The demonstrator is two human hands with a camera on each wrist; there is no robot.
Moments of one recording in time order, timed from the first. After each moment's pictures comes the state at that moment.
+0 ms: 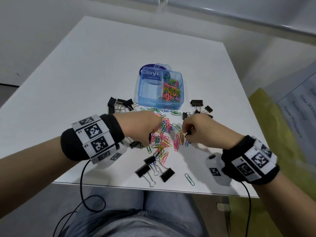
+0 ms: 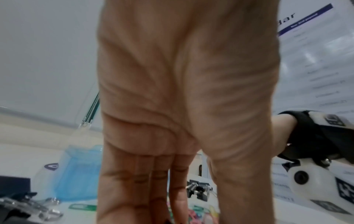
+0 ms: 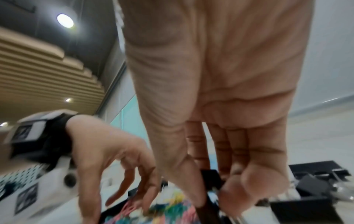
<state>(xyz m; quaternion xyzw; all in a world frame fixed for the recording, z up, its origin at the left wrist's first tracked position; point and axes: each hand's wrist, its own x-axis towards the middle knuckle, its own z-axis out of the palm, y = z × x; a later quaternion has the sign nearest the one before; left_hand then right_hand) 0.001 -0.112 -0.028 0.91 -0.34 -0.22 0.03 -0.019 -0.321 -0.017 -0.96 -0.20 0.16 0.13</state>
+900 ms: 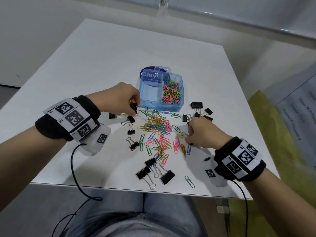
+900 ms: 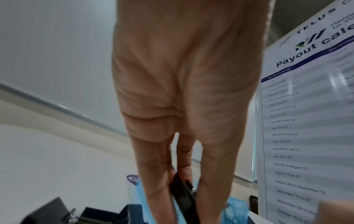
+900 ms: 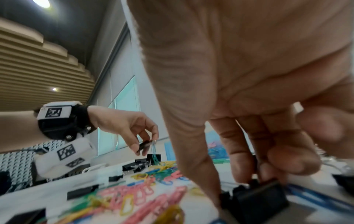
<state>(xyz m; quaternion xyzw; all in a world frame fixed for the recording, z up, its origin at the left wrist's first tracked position) 0.043 -0.059 -0.009 0.95 -0.18 -0.14 0.20 -0.011 -0.319 -0.037 -0.98 -0.06 0.18 0.09</state>
